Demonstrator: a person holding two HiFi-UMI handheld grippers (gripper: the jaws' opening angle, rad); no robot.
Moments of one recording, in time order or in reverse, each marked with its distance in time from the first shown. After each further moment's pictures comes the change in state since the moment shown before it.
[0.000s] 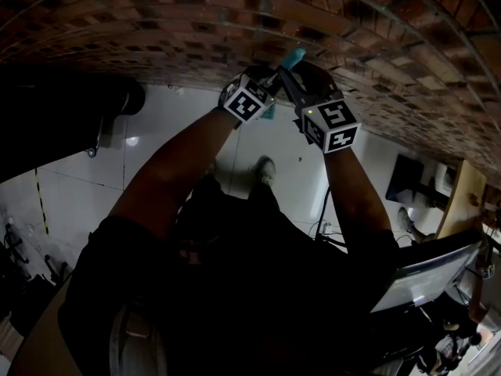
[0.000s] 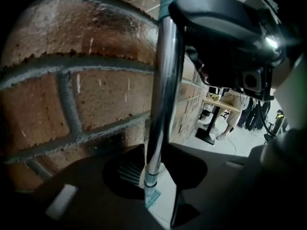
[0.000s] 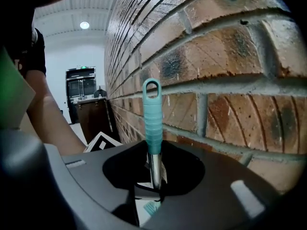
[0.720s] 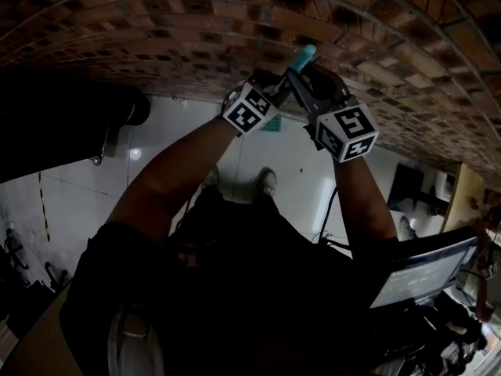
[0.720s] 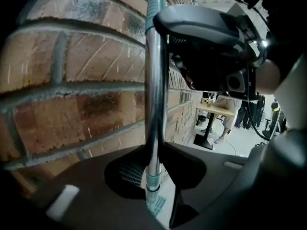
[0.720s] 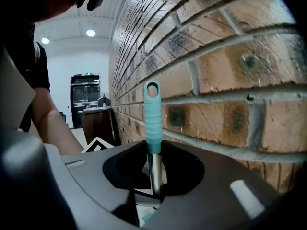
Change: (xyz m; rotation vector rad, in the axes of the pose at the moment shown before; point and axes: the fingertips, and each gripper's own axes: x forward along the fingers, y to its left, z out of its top) left arm -0.046 -0.021 0.061 0.074 -0.119 -0.024; right arm -0.040 0.010 0.060 -0.018 -0.096 0.030
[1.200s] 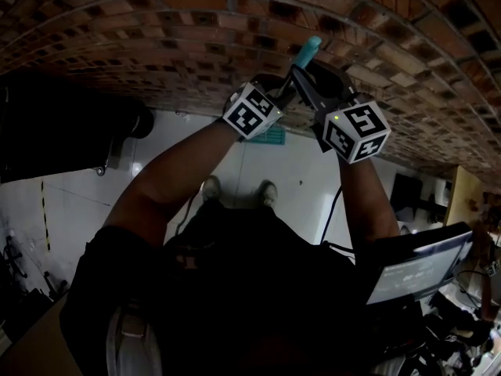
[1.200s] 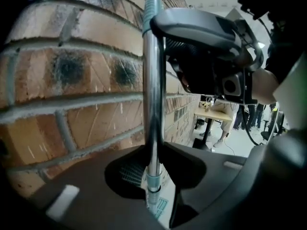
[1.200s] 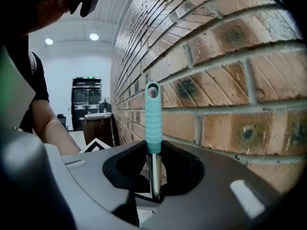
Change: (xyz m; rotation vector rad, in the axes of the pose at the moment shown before) left arm -0.037 -0.010 0.064 0.022 -0.043 -0.004; right arm -0.028 0.012 0.068 -0.016 -0.066 0.001
